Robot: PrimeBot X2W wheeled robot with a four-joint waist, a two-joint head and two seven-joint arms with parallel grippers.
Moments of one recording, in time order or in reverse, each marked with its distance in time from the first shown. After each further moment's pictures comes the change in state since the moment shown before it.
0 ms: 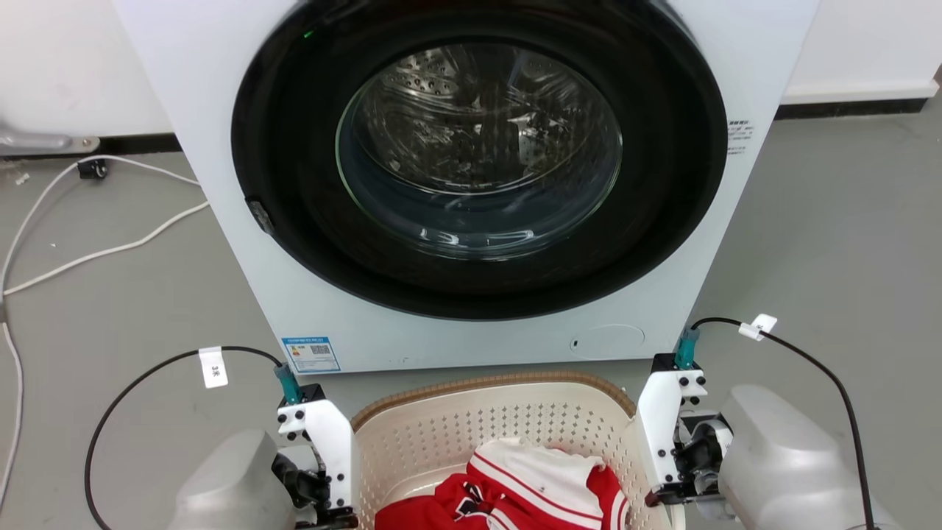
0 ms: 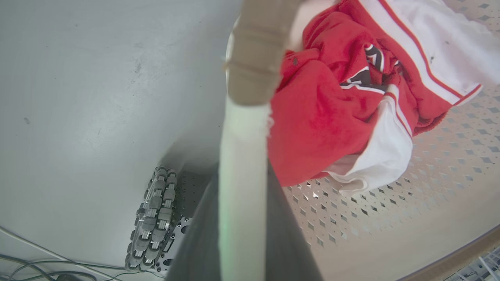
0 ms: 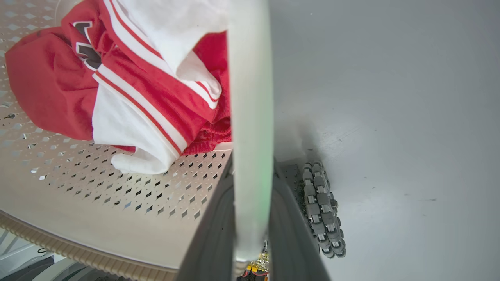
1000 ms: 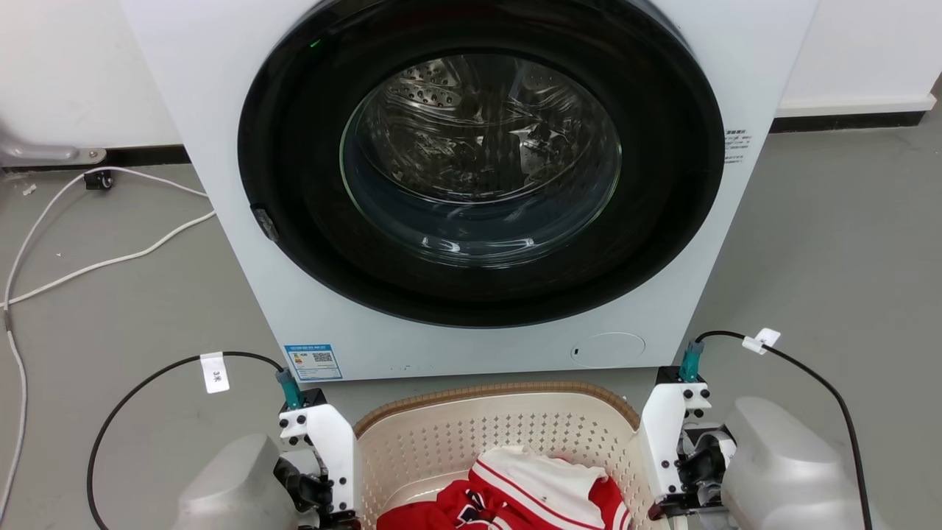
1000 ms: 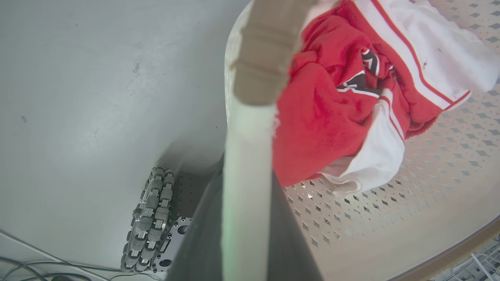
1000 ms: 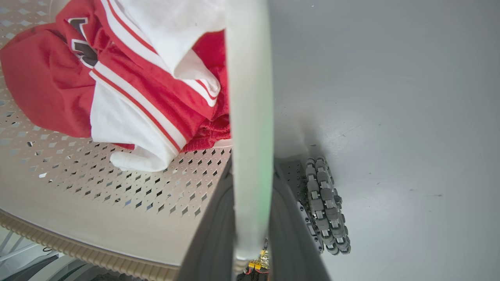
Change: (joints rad) left arm 0.011 -0.005 -0.006 0.002 -0.018 0.007 -0.009; right arm 0.032 0.000 -0.057 -0.001 -0.044 0.000 0.013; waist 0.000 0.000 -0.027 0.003
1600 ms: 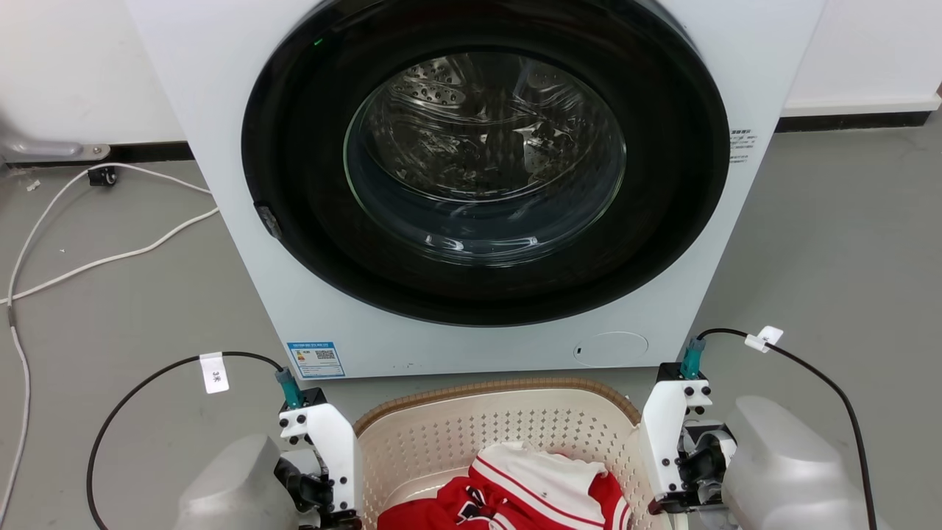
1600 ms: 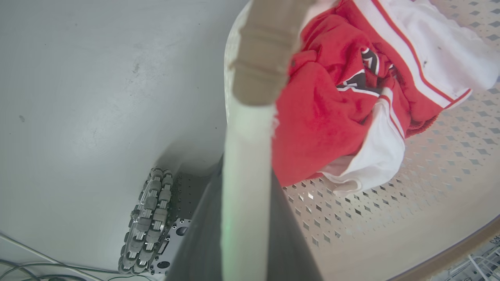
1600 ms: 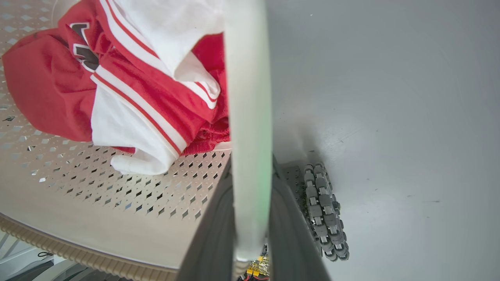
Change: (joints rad) left arm 0.000 -0.001 -0.005 0.000 -0.009 0.001 -0.009; right arm -0.001 0.000 -0.014 0.000 -0.017 0.000 -0.027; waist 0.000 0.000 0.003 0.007
